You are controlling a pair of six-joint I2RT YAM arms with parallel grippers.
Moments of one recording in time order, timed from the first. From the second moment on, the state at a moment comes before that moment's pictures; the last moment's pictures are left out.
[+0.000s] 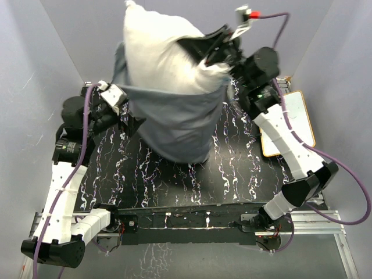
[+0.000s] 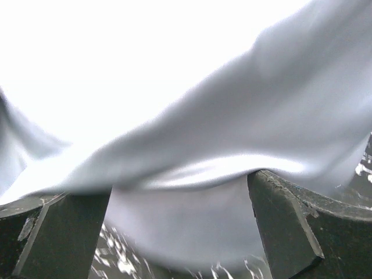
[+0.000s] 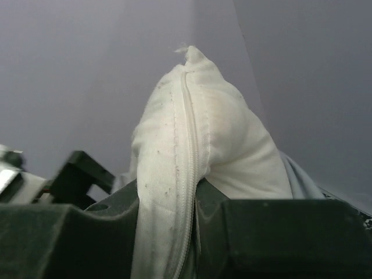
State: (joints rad) left arm -0.13 0.96 1.27 -0.42 0.67 0.28; right arm 0.57 1.57 1.83 0.25 -0.40 0.62
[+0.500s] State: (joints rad) left arm -0.15 1.00 1.44 -0.47 0.93 0.35; right arm 0.90 1.89 2.19 0.04 0.12 0.22
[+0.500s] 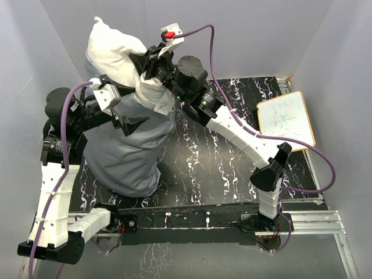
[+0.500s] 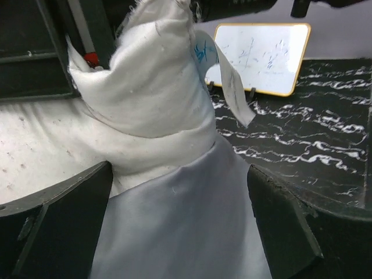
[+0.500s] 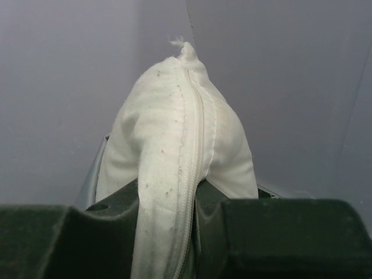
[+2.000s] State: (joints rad) left arm -0.12 0.92 0.88 -0.51 0.34 0.23; right arm 0.13 1.87 2.23 0.87 -0.81 1.39
